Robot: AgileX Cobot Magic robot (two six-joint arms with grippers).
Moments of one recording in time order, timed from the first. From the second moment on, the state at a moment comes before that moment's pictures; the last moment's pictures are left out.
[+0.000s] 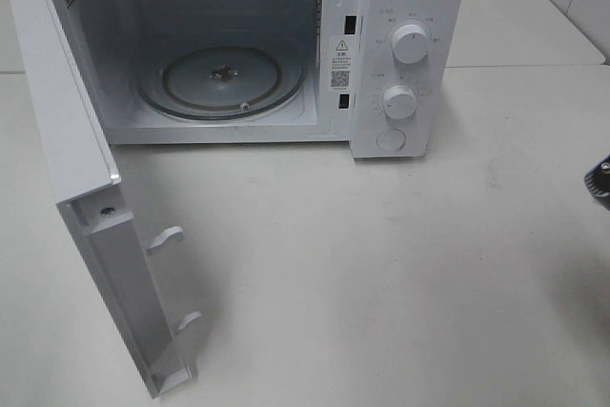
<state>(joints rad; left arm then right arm) 0.01 0.00 -0.50 -0.07 1.04 0.02 0.67 1.17 -0.51 -0.76 1.13 0.67</state>
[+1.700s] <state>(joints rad) 0.01 0.00 -0.50 -0.07 1.04 0.02 0.67 1.75 -0.53 -0.89 0.83 1.13</state>
